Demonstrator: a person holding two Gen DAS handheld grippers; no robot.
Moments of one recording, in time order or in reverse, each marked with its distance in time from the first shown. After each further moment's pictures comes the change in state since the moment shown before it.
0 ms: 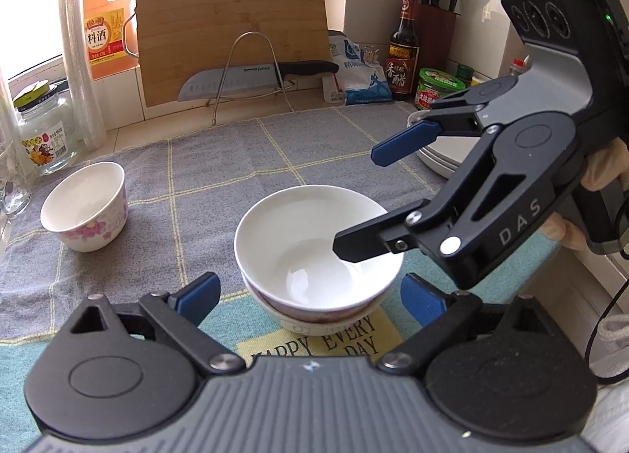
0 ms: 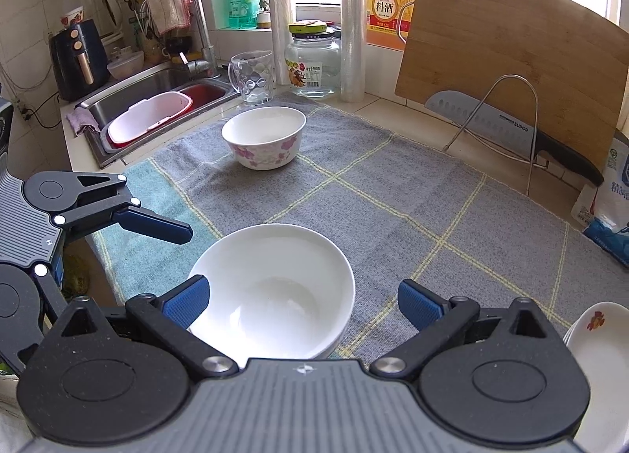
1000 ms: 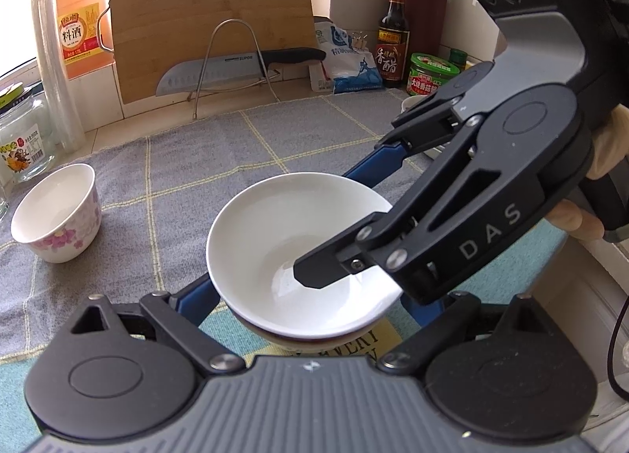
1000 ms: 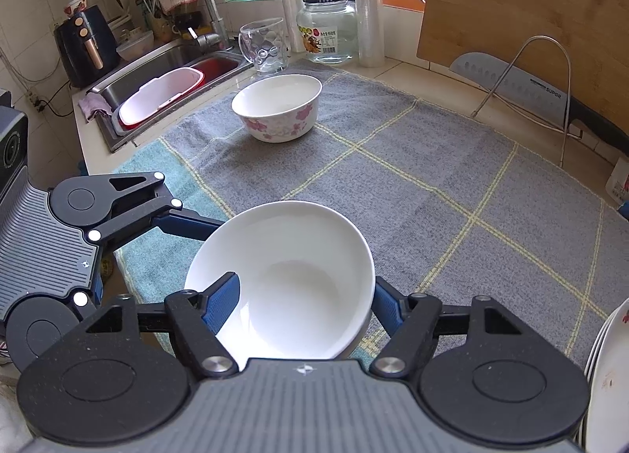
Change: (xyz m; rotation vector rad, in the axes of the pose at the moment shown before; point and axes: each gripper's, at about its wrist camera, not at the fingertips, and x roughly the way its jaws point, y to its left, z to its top) left arm 0.035 0.000 0.002 0.050 0.019 -0.042; right arm 0.028 -0.006 0.008 0.037 0.112 0.083
